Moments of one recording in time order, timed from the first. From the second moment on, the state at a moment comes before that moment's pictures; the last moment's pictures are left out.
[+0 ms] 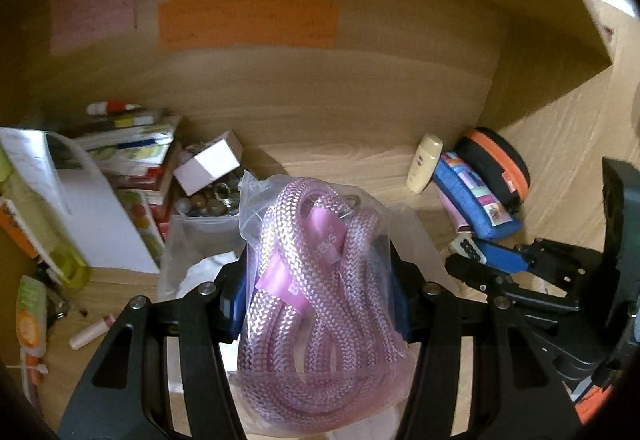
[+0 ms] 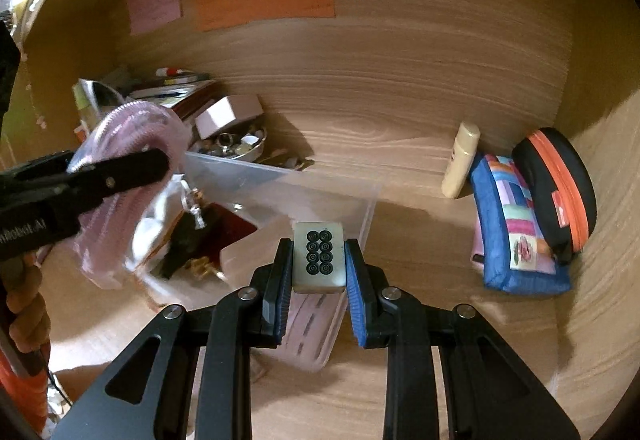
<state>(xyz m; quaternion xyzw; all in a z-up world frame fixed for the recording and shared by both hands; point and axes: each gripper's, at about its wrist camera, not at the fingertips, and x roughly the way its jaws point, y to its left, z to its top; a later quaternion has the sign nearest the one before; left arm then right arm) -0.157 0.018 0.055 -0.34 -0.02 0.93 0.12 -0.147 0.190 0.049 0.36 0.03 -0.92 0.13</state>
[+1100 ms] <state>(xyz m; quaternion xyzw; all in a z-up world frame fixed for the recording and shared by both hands) -0.206 0.012 -0.005 -0.41 -0.01 0.91 0.11 -0.214 0.159 0.014 0.41 0.11 -0.90 0.09</state>
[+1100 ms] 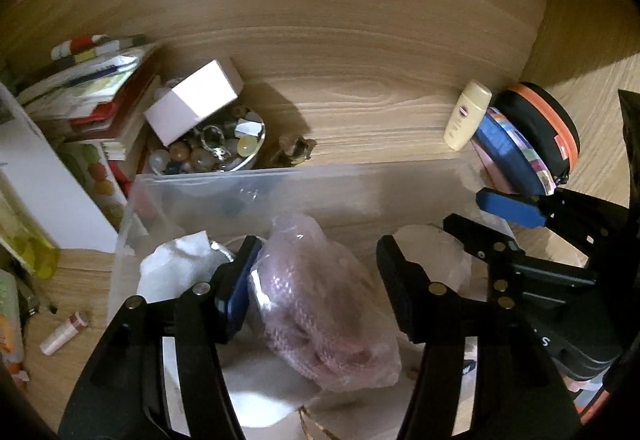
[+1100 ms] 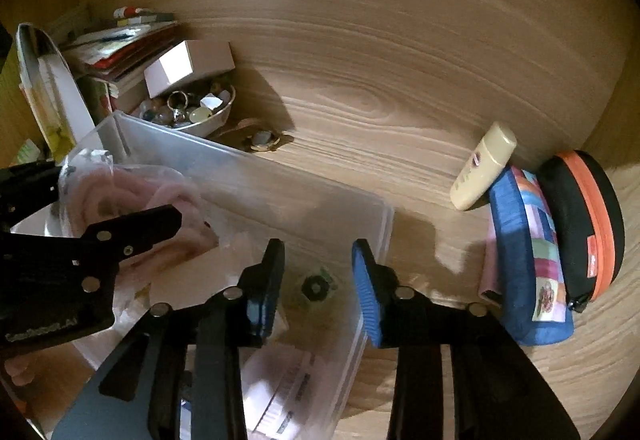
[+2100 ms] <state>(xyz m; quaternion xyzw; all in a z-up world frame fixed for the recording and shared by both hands) -0.088 -0.031 0.044 -0.32 -0.01 0.95 0.06 -0.088 0.143 0.042 0.36 0.09 -0.92 0.14</state>
